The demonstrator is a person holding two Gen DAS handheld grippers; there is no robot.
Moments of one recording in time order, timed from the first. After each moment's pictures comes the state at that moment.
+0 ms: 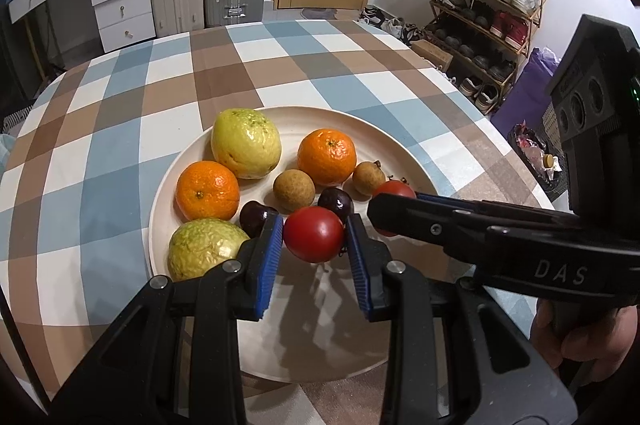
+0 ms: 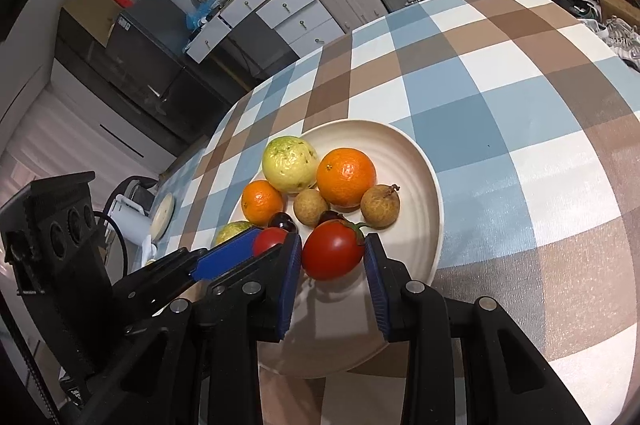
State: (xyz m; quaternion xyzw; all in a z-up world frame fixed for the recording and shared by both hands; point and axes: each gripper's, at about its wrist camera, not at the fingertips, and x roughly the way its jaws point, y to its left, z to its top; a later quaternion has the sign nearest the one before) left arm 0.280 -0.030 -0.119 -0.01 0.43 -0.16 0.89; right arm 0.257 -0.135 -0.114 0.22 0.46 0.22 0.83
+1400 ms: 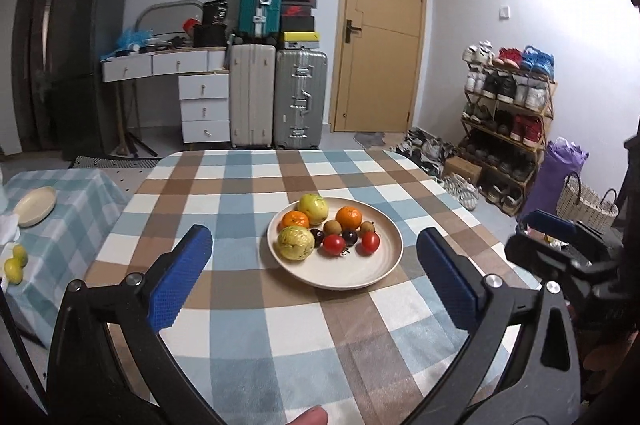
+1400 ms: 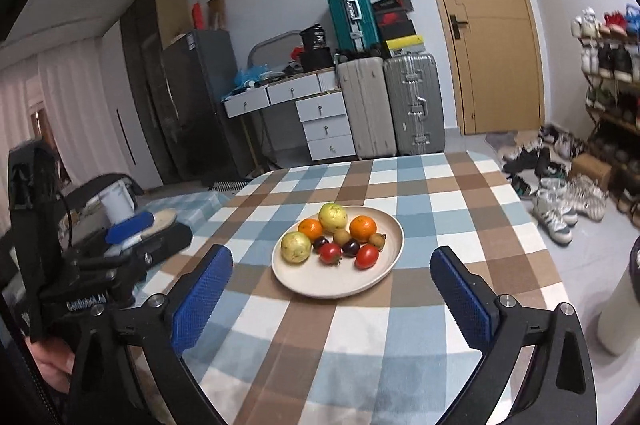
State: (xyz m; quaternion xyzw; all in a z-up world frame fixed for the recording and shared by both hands) left arm 0.022 0.016 0.009 -0.04 0.20 -0.04 0.98; right arm 0.045 -0.150 0.004 0.07 0.24 0.19 0.95
